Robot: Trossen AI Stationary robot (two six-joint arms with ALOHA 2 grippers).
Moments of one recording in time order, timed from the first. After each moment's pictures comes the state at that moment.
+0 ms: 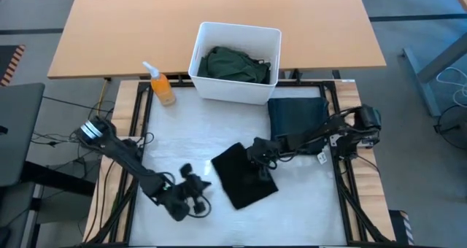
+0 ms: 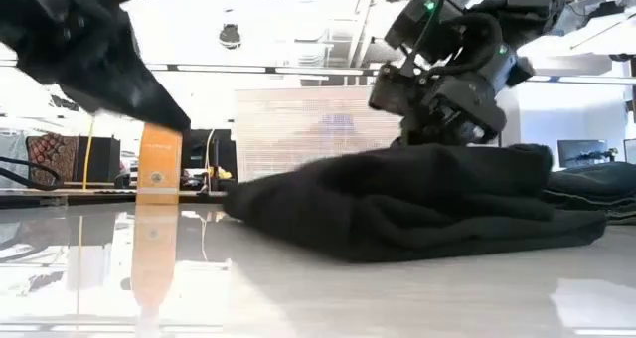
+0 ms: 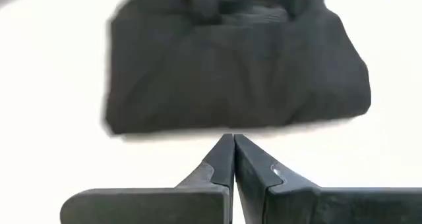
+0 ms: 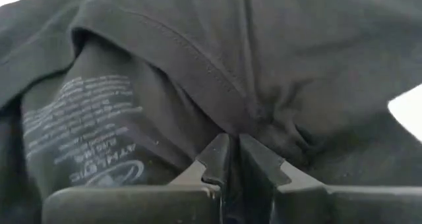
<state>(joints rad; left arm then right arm) -0.71 1.64 0.81 -0.05 -0.84 -0.81 0.10 1.71 0.81 0.05 -0.08 0.13</state>
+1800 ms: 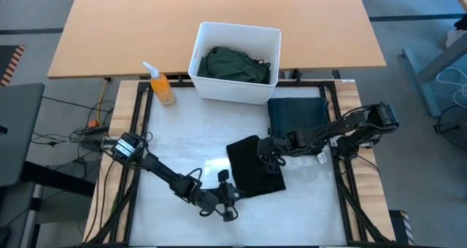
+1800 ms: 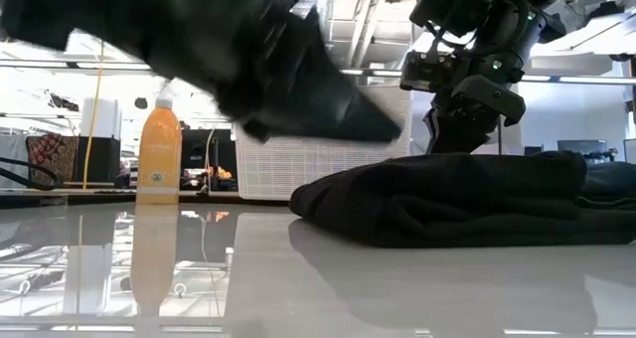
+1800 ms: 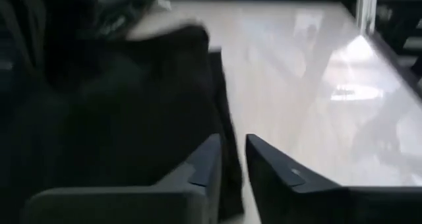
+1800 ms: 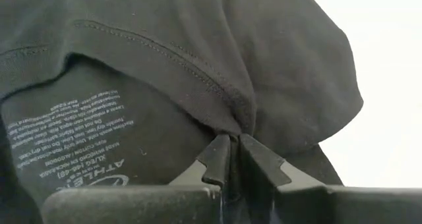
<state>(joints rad) -0.52 2.03 1.01 0.64 -0.60 -0.25 0.11 1.51 0.81 -0.30 0.19 0.18</state>
